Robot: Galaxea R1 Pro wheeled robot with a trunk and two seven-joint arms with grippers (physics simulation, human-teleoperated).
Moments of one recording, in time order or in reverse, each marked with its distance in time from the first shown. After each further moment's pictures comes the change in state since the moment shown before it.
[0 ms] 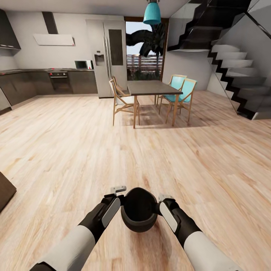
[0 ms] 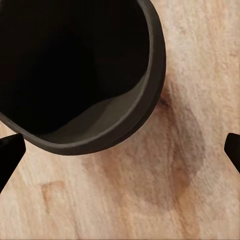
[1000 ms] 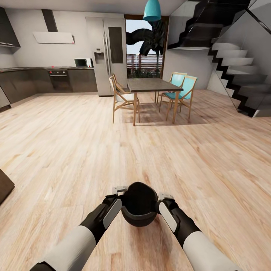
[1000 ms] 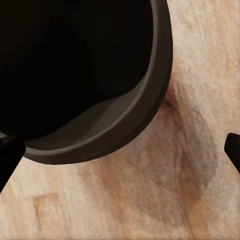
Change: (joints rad) left arm 0.000 0.000 -0.043 -0.001 0.004 -0.017 -0.006; right arm 0.000 0.006 0.001 0.000 0.000 -0.044 0.004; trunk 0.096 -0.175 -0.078
